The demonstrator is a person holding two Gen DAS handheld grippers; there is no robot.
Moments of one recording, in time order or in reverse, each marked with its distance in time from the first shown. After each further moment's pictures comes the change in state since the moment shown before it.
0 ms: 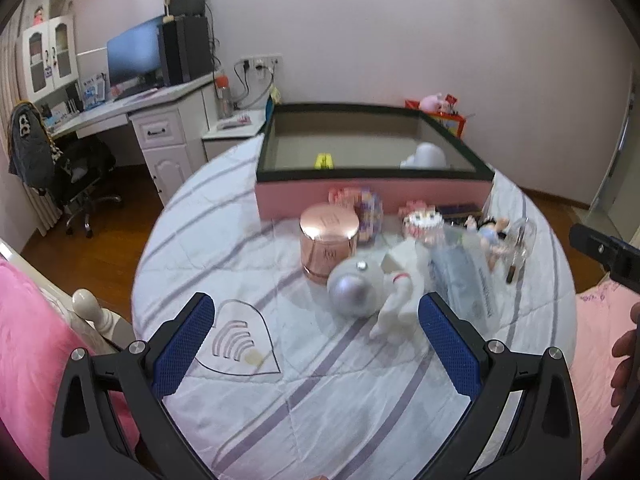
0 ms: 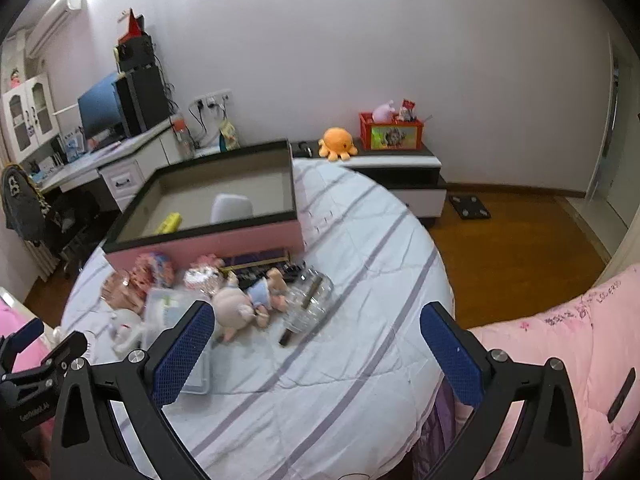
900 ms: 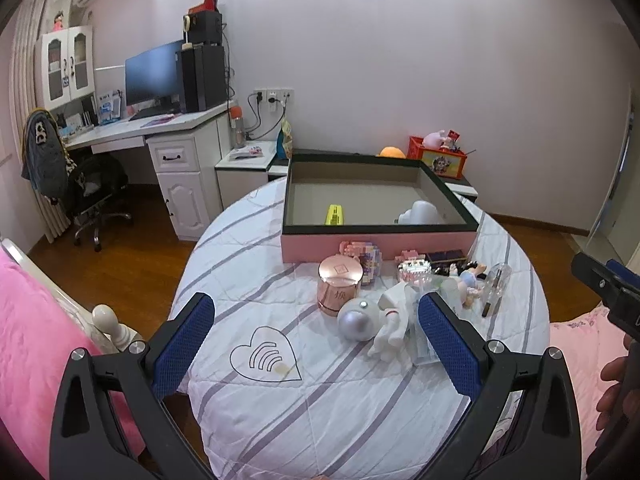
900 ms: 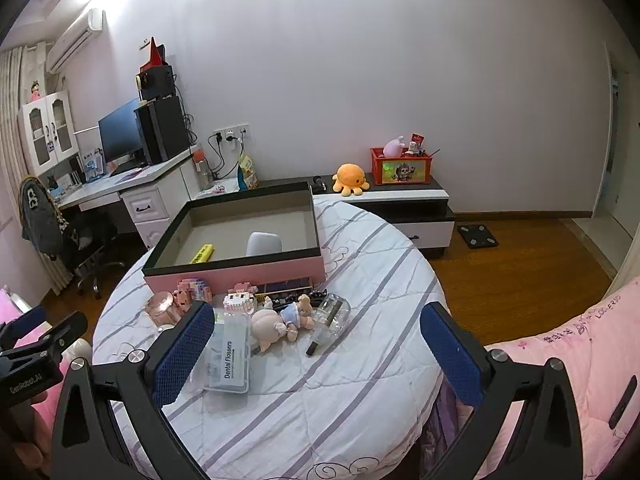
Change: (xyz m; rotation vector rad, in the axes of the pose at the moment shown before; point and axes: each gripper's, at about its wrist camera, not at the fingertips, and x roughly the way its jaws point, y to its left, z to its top) left arm -0.066 0.013 0.022 -0.043 -0.114 0.014; right arm -0.064 0.014 0.001 -0.020 -0.141 0.043
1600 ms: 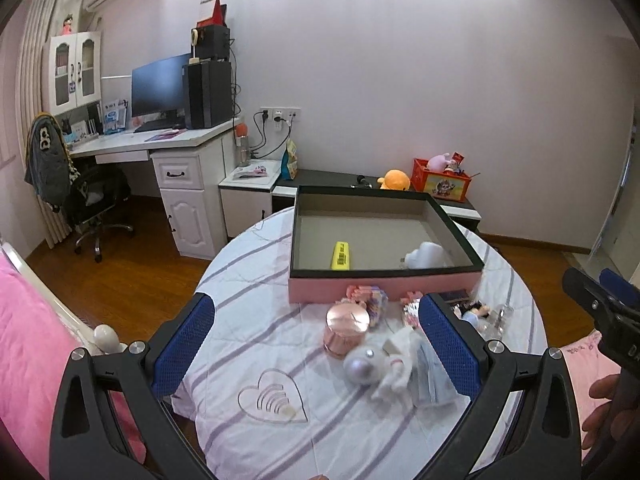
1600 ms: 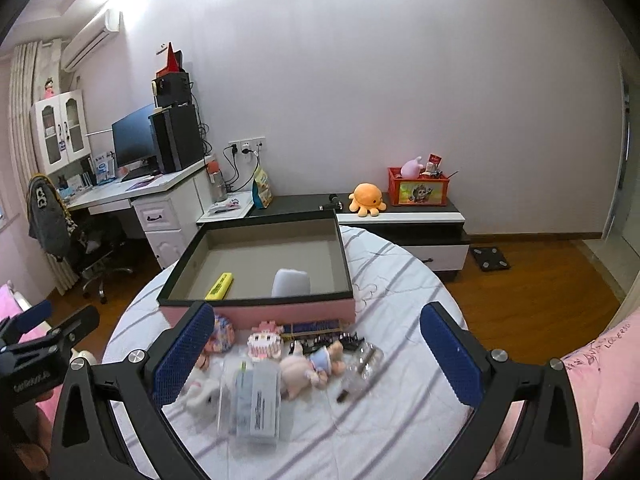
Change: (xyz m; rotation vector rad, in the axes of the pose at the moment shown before) left arm -0.004 0.010 0.030 -0.023 -0.068 0.002; right arm 0.004 0.031 0.031 -0.036 -0.063 0.045
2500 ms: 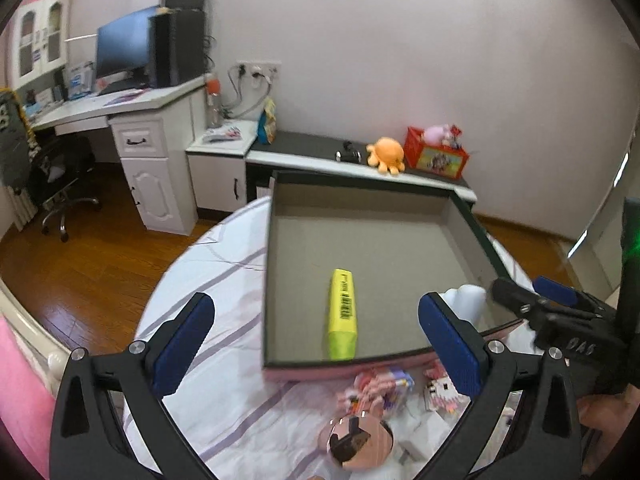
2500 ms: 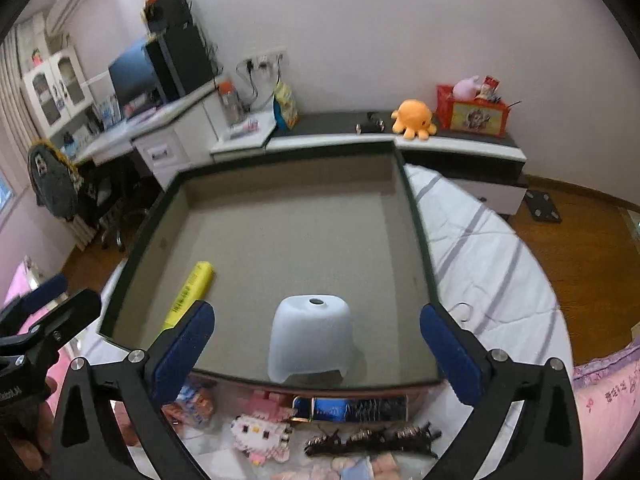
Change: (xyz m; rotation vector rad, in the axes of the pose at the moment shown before) left arm 0.154 0.015 0.067 -0.044 0.153 -0.087; right arm 0.198 0.008 0.038 0.025 0.300 0.139
